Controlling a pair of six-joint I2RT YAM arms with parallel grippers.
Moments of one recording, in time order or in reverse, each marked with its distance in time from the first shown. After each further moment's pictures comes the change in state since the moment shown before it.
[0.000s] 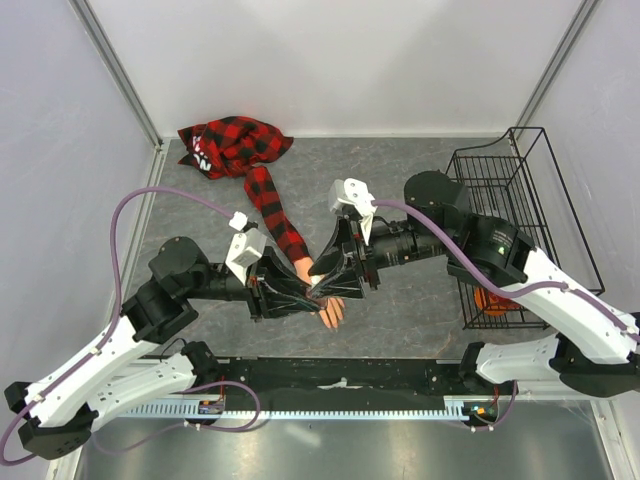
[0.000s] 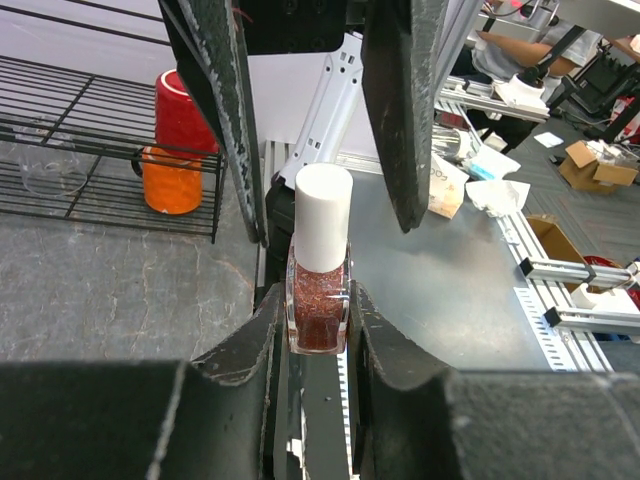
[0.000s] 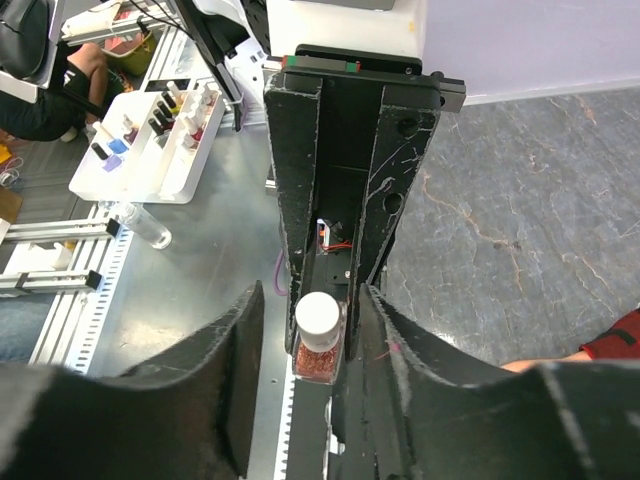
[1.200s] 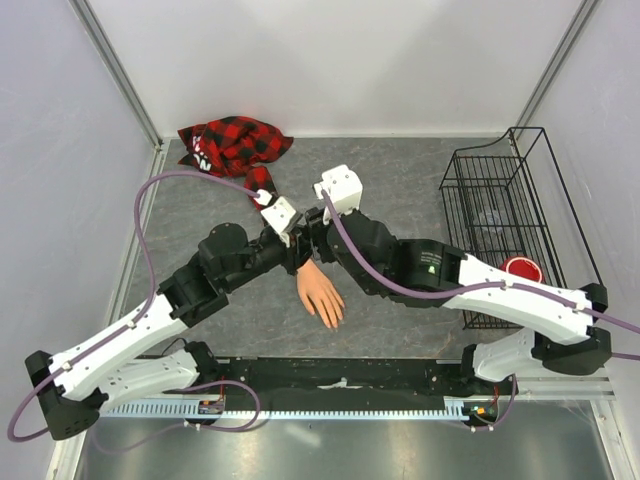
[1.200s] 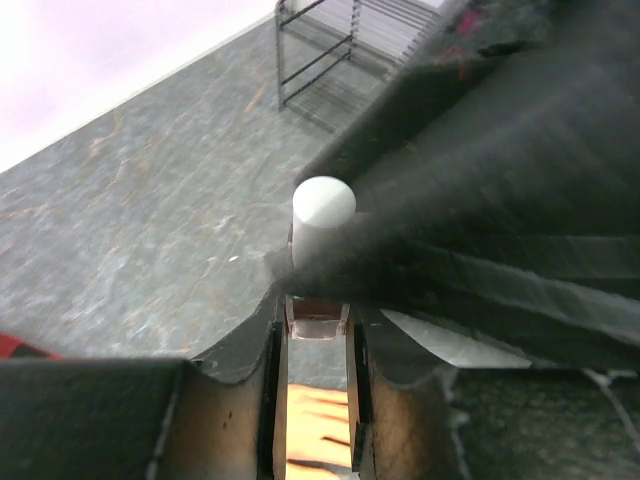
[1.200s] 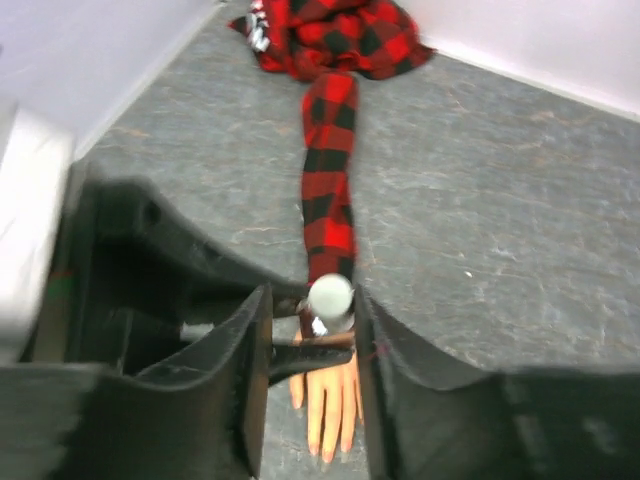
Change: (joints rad) left arm -0.021 0.196 -0.014 0.024 -0.734 0.247; right arm 0.232 0.170 -0.035 0.048 1.366 0.259
